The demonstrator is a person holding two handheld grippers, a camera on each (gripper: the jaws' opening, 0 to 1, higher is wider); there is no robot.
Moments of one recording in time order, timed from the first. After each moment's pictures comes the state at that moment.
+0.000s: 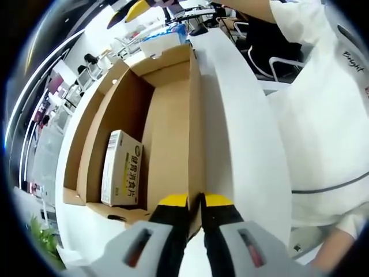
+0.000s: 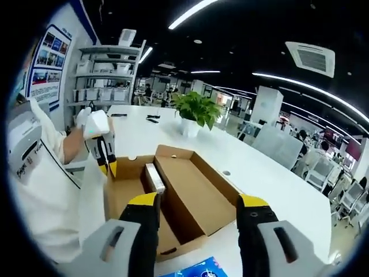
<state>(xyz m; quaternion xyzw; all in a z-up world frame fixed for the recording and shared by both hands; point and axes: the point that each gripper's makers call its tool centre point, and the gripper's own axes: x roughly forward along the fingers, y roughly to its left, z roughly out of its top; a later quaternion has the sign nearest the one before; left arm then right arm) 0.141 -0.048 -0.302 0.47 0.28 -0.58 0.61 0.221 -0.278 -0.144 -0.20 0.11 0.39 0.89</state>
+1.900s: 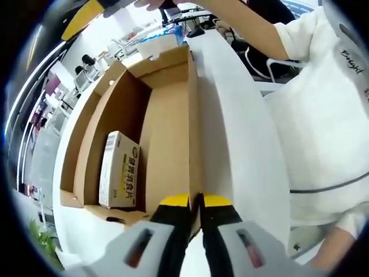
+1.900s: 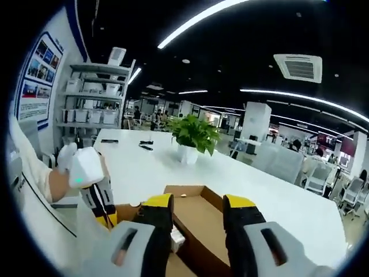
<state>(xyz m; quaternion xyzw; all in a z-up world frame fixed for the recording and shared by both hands) 0.138 -0.047 -0.302 0.46 0.27 -0.59 0.60 0.230 -0.169 -0.114 -0.13 0.04 0.37 0.92</state>
